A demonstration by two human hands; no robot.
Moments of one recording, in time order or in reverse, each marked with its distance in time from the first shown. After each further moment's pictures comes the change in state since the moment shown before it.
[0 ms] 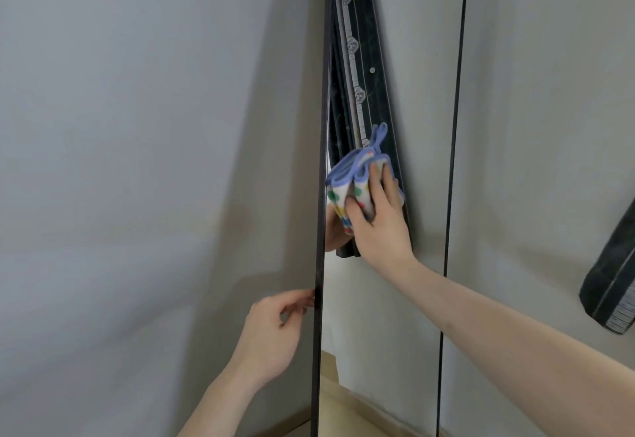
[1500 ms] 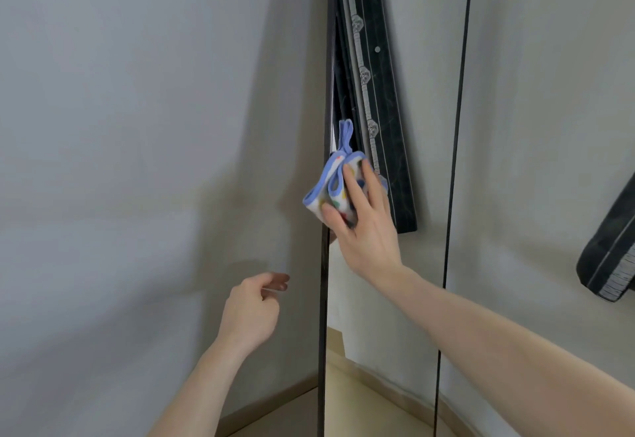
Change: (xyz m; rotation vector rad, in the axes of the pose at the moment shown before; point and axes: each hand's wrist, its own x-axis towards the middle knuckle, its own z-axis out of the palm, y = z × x) left_hand -0.009 -0.040 -0.020 0.135 0.079 -0.213; right_hand -0.057 -0.015 0.015 -0.061 -0.002 -0.128
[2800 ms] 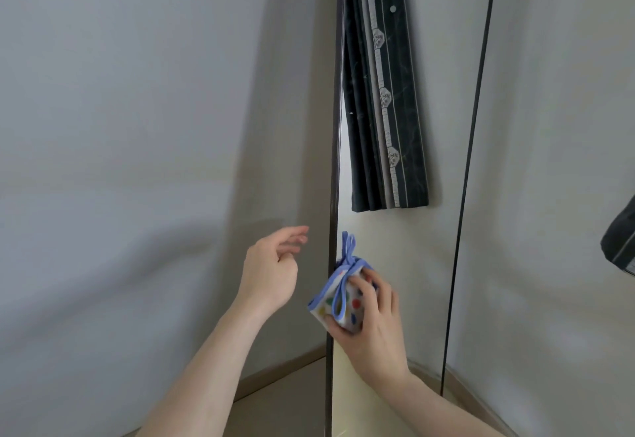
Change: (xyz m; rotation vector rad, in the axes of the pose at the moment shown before) left_hand -0.004 0.025 0.004 -0.153 0.069 0.100; right_hand -0.179 0.058 0.055 -0.070 -0.061 0.049
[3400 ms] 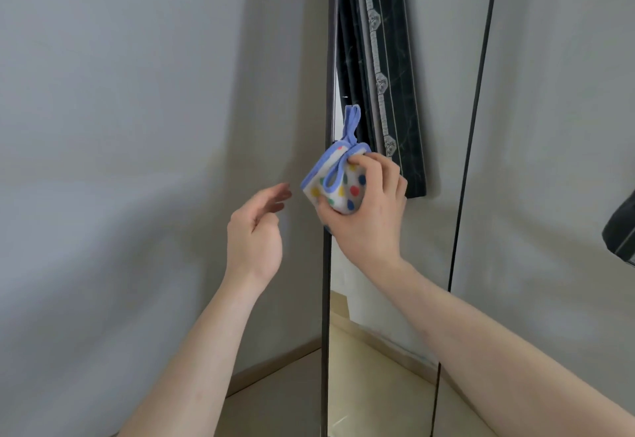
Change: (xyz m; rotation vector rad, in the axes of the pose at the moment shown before) left_hand 0.025 0.016 -0.002 -0.283 0.156 0.113; right_hand 0.146 -0.054 -0.035 0.021 0.267 0.005
